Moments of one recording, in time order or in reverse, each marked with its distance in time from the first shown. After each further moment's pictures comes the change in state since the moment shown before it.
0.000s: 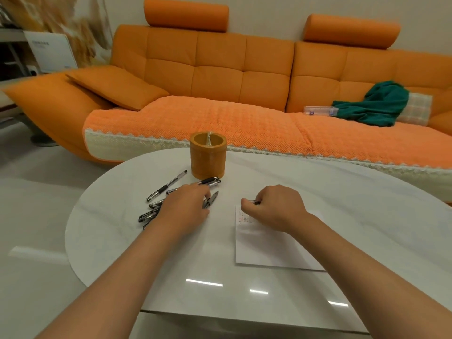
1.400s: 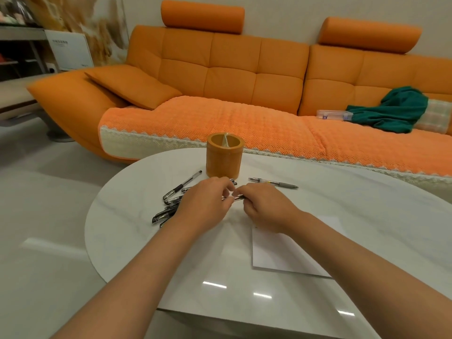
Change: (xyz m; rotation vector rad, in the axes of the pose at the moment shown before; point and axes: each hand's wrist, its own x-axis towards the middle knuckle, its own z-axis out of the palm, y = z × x) left_hand -0.004 0.004 -0.006 -0.260 0.176 0.056; right_hand 0.028 -0.026 0.025 0.119 0.007 -0.482
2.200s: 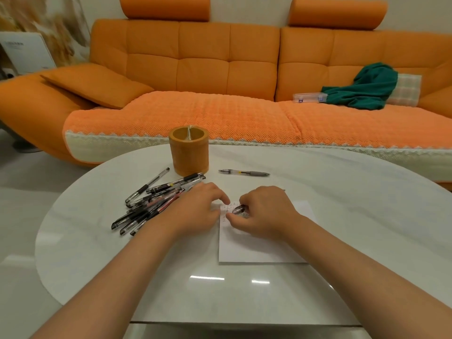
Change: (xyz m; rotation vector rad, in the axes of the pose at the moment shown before) left_hand 0.016 0.023 0.036 0.004 -0.347 0.183; right_hand -0.058 0.027 -0.008 -0.258 0.108 0.159
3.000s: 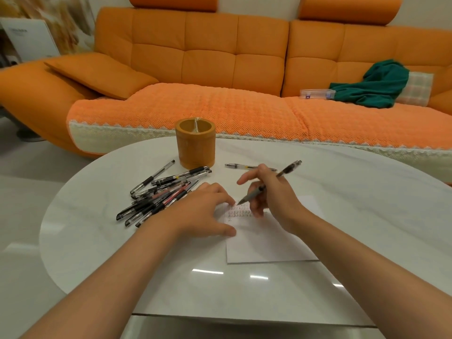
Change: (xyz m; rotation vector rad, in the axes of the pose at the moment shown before) left_hand -0.007 -0.010 0.006 0.019 -0.153 0.033; right_hand 0.005 -0.009 -0.014 1.323 0.017 0.371
